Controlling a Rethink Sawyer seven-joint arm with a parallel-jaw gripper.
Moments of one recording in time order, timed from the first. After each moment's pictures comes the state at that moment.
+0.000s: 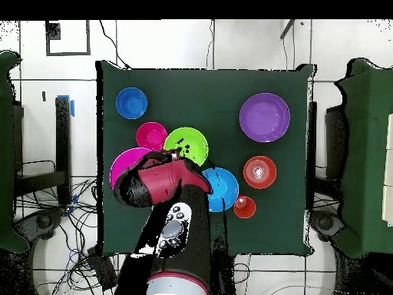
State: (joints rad) arm 0.08 -0.64 -0.16 1.67 -0.32 0.24 1.84
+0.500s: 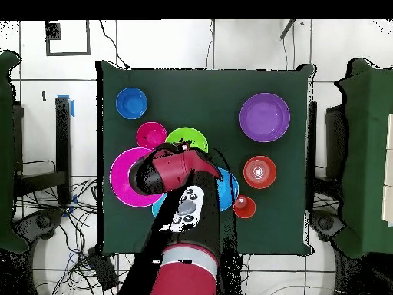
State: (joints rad) arm 0.05 -0.53 -0.17 1.58 -0.32 0.22 1.84
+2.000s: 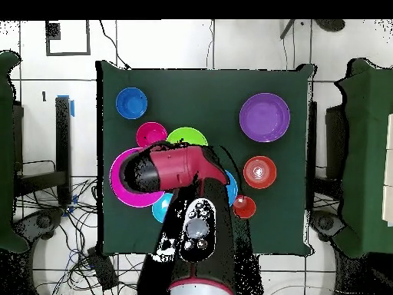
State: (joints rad) arm 0.00 -0.72 -0.09 1.63 -0.26 0.43 1.84
